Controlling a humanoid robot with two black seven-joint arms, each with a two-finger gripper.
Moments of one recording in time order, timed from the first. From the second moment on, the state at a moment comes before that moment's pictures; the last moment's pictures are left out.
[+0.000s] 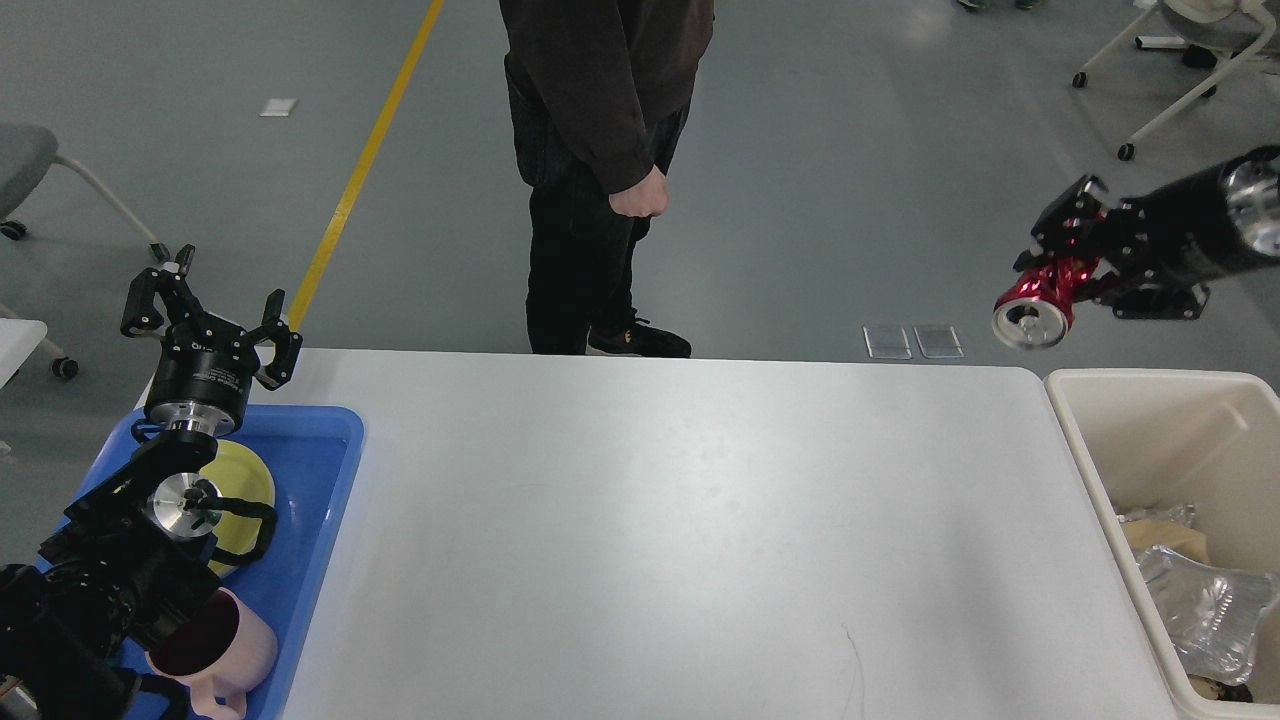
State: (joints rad) left arm -0.80 0.17 -0.68 -0.02 -0.18 -0.66 -0.56; right arm 1.96 -0.75 -1.01 1.01 0.10 0.70 -0.12
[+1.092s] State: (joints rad) left arm -0.80 0.17 -0.68 -0.02 -0.18 -0.66 -0.56; right arm 0.81 -0.52 -0.73 0.20 0.11 0.03 -0.11
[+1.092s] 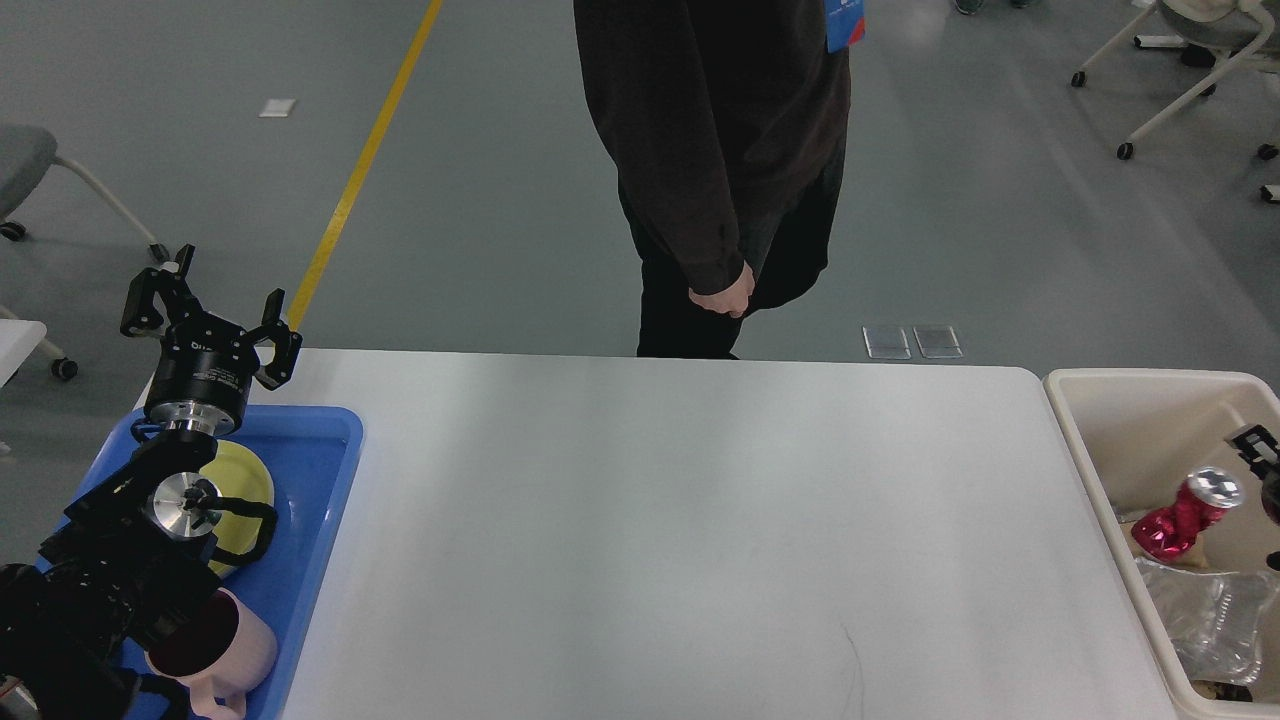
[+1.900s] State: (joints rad) left arm -0.80 0.17 -0.68 -0.02 -0.18 -0.66 -0.56; right arm 0.80 -0.51 0.47 0.50 0.12 0.05 0.27
